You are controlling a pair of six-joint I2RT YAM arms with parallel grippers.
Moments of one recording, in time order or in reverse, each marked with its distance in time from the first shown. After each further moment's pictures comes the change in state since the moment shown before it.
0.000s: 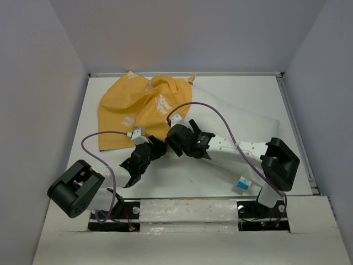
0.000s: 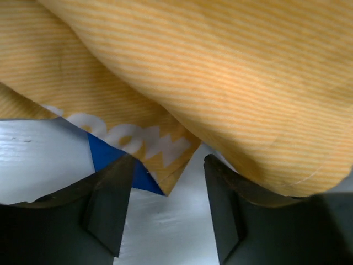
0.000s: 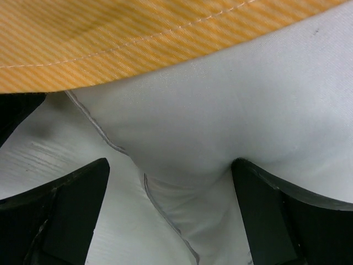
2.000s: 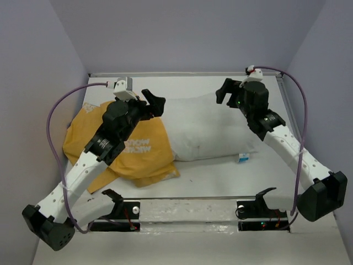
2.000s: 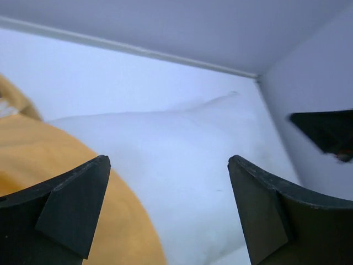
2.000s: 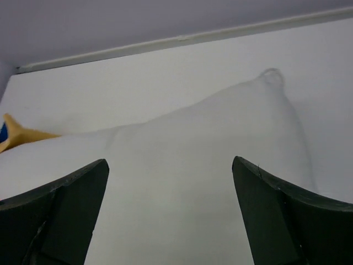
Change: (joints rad) left arm 0.086 -0.351 0.813 -0.866 0.159 0.309; right arm -0.577 -0.453 -0.071 0.266 -0.360 0.201
